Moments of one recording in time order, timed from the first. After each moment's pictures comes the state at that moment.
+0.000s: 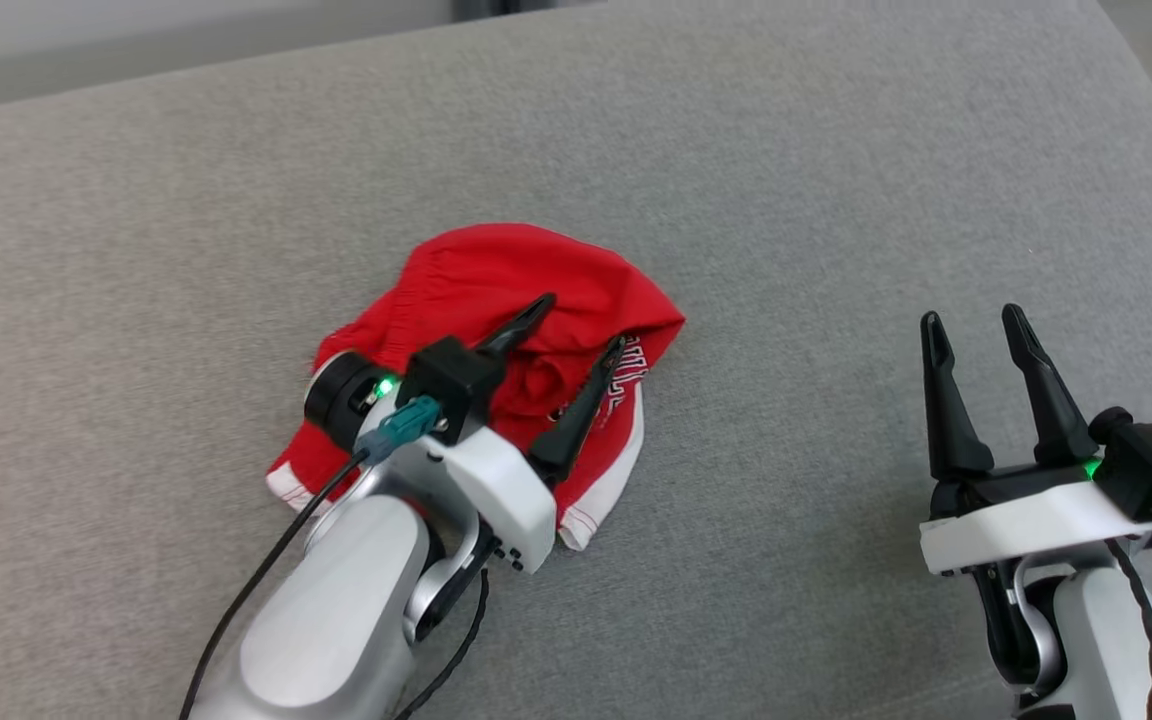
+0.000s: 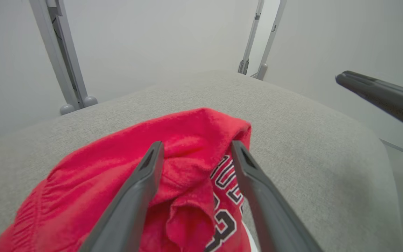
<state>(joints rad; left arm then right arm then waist) -0.53 0.09 -0.56 0.36 -0.33 -0.12 -0.05 -0.27 -0.05 0.06 0.22 0.24 0.13 -0.26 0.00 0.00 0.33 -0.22</state>
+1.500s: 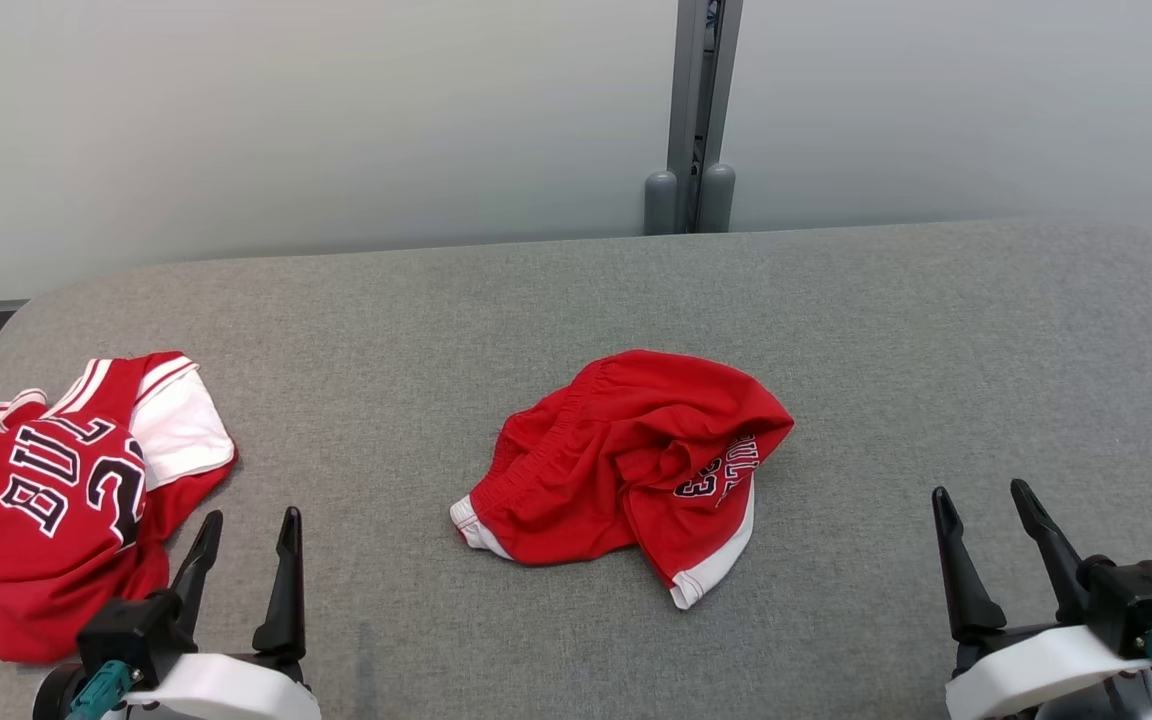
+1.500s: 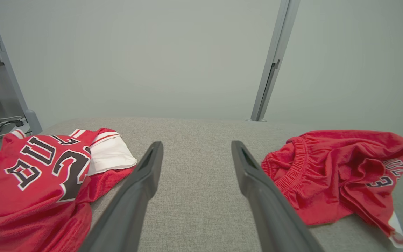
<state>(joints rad) -0.02 0.25 -0.22 0.23 -0.46 0.10 -0.26 -0.02 -0.05 0.00 0.19 0.13 0.13 -0.18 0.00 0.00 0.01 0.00</state>
